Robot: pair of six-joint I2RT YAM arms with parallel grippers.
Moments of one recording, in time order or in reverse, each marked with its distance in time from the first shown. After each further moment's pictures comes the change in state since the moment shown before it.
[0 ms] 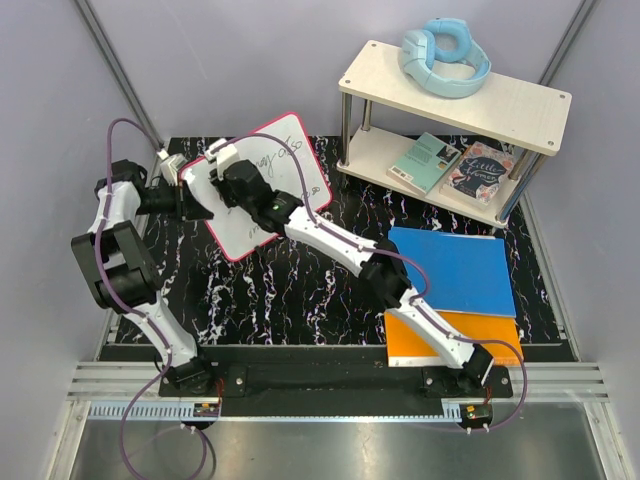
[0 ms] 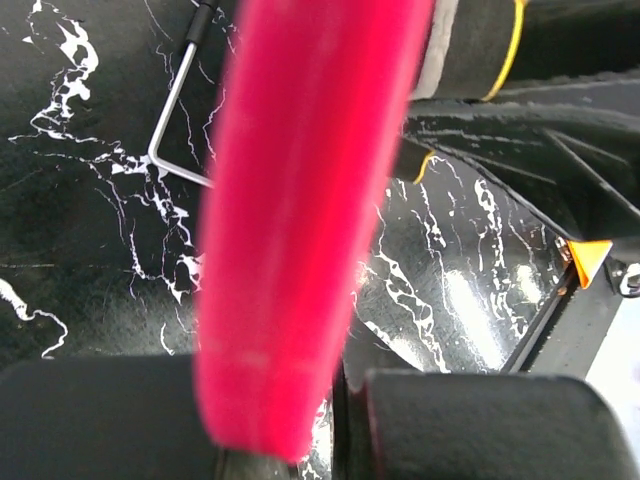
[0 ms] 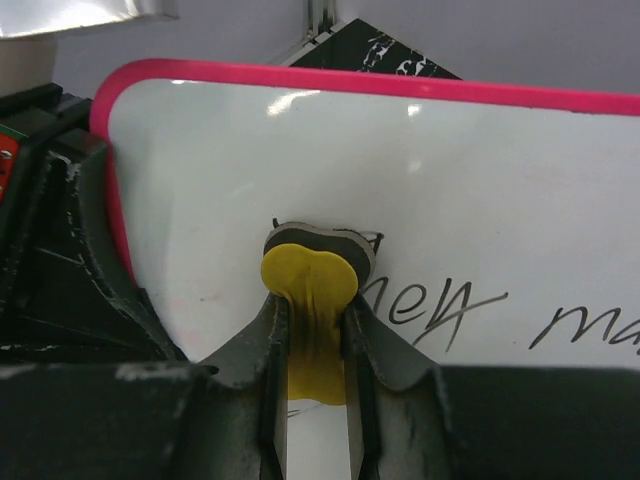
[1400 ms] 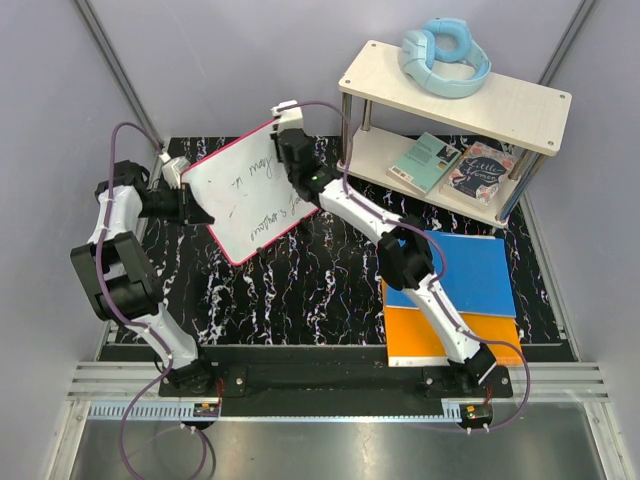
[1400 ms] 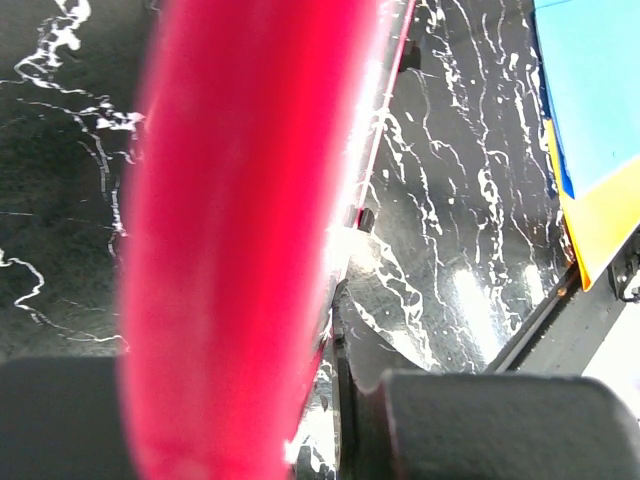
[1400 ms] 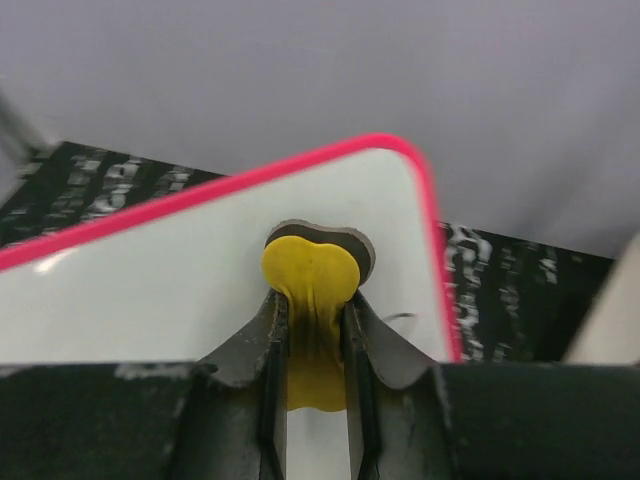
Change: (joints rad) left arm -0.019 -0.102 -0.069 0.002 -0.093 -0.068; right arm -0.197 -0.083 -0.205 0.274 0.243 0.012
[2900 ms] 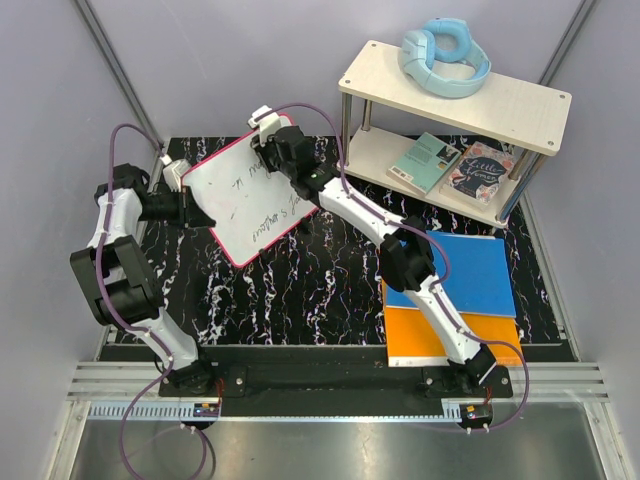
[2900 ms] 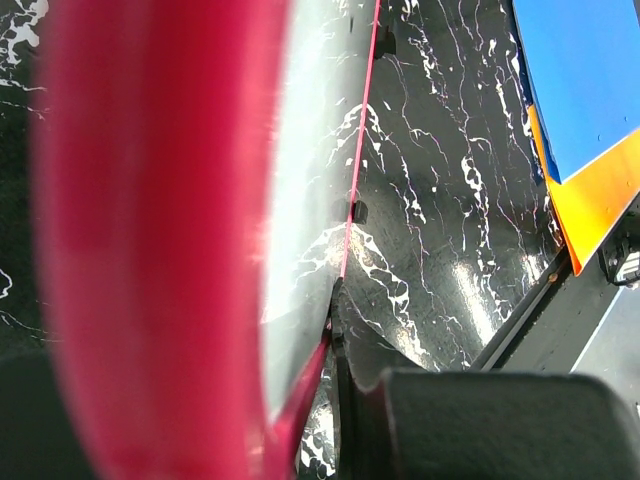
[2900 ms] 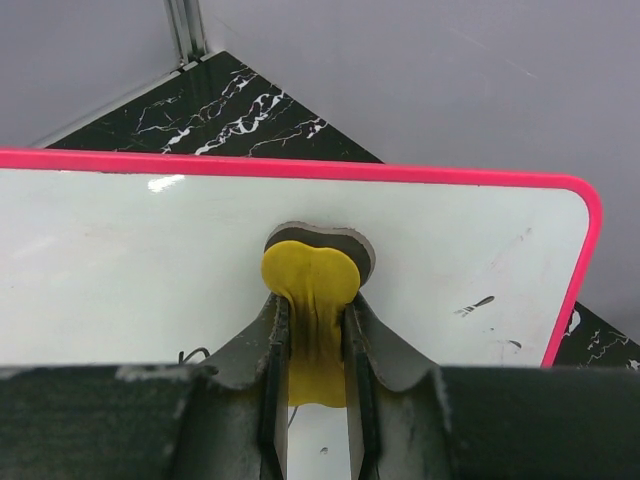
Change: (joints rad) left arm -0.004 -0.036 -0.032 -0.030 0.032 0.045; right arm -0.007 -0.028 0.013 -0.124 -0.388 -0.168
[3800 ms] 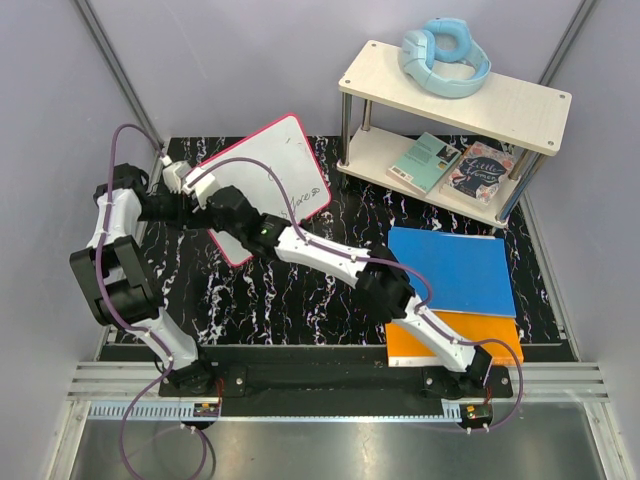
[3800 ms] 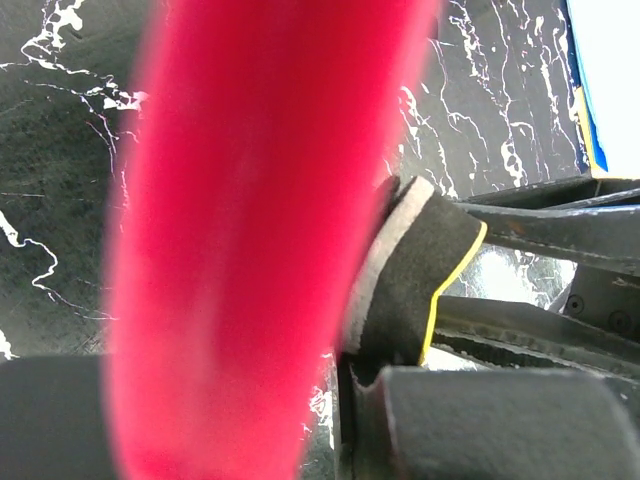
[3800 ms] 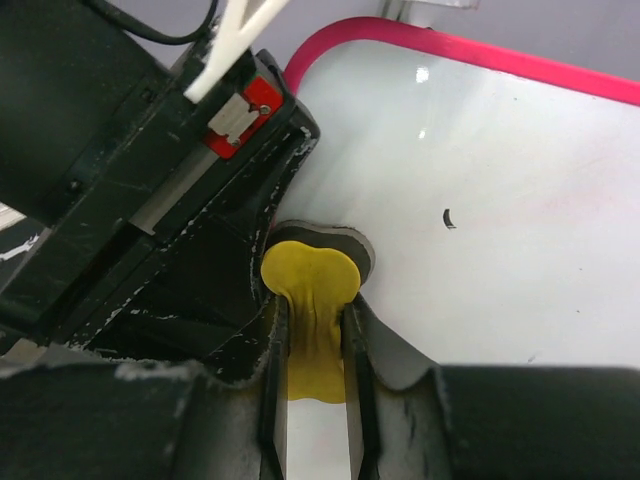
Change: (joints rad) left arm 0.008 0.001 -0.002 0.010 -0.065 0.037; right arm 0.306 -0.001 -0.059 0.007 0.145 0.007
